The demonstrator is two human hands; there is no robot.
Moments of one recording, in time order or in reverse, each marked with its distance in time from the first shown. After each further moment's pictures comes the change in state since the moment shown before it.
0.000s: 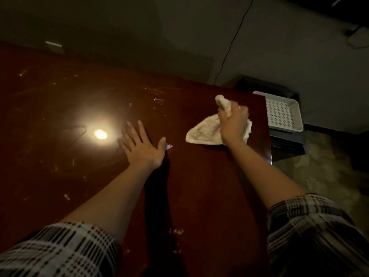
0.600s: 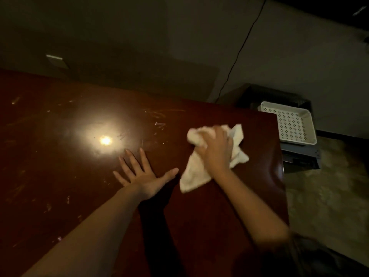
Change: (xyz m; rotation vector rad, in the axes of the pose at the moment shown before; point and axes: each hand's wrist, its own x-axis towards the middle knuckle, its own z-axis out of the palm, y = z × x) left_hand 0.012 0.005 -0.038 -0.026 -0.429 -0.028; right_hand -0.009 -0.024 0.045 -0.184 -0.211 -0.291
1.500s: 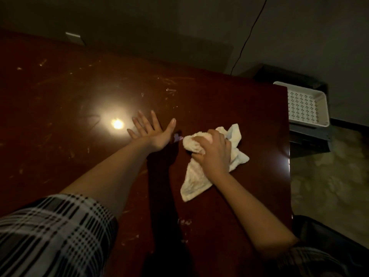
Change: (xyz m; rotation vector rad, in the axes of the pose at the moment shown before) left_hand -0.001 -0.009 0.010 -0.051 0.152 0.045; right_hand -0.111 -0.010 0.006 -0.009 -0.097 -0.132
